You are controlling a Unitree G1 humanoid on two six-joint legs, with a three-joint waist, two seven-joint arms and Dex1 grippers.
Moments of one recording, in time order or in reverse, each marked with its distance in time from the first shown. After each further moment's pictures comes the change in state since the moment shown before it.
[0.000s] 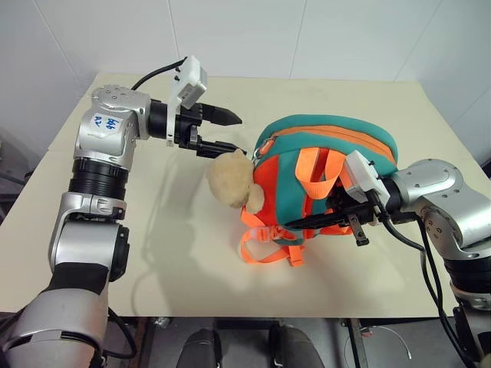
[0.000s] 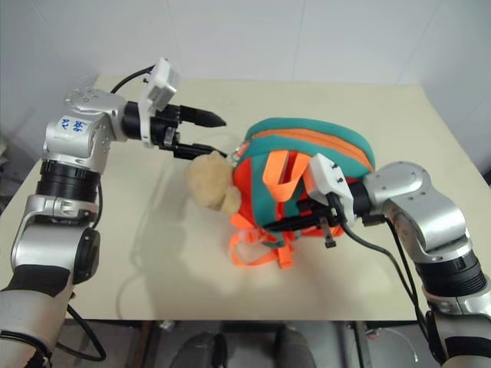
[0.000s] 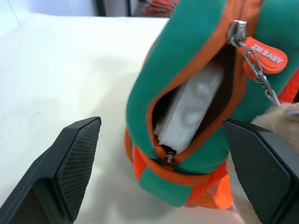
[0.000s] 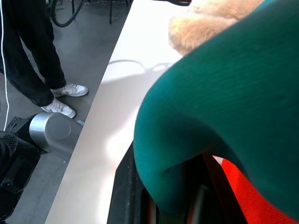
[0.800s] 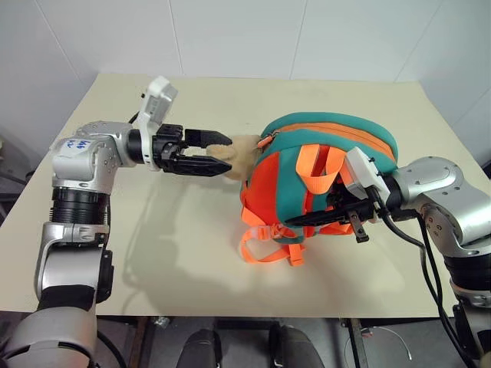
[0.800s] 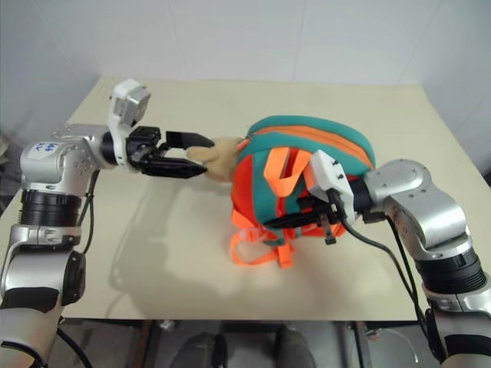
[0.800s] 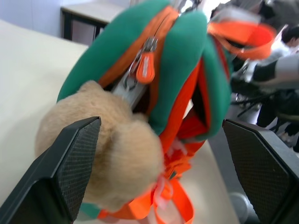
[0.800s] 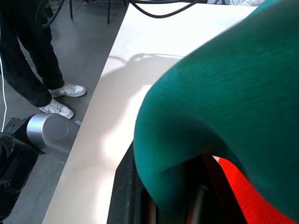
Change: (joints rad) left arm 0.178 0.040 0.035 -0.132 -0.214 0.223 -0.023; right arm -0.013 0.001 0.002 0.020 -0.002 0.002 -0.001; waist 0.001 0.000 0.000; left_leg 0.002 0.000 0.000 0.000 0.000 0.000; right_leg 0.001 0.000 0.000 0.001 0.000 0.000
